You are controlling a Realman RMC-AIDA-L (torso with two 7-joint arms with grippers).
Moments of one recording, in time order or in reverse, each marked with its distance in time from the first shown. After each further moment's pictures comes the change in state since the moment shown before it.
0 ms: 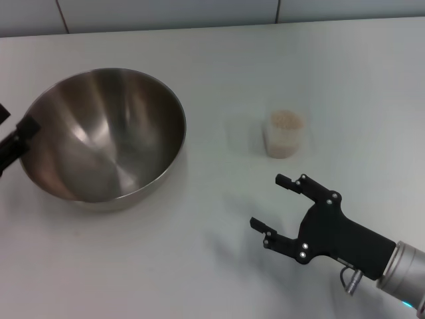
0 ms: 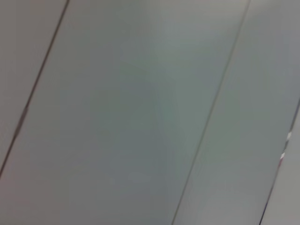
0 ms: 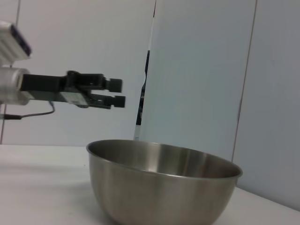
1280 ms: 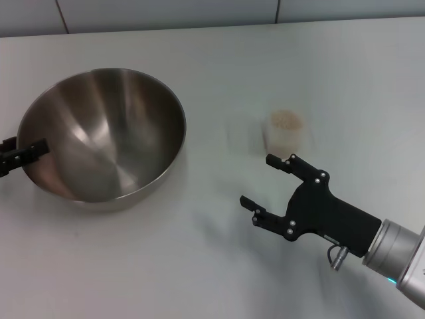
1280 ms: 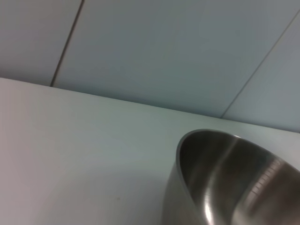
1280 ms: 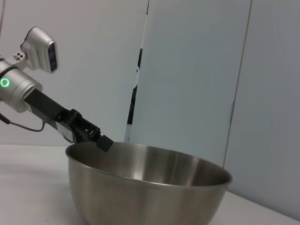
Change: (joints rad) left arm -0.070 0.007 0.078 0.353 0.432 -0.233 -0.601; right arm 0.060 0.002 0.044 0.028 0.004 0.068 -0.001
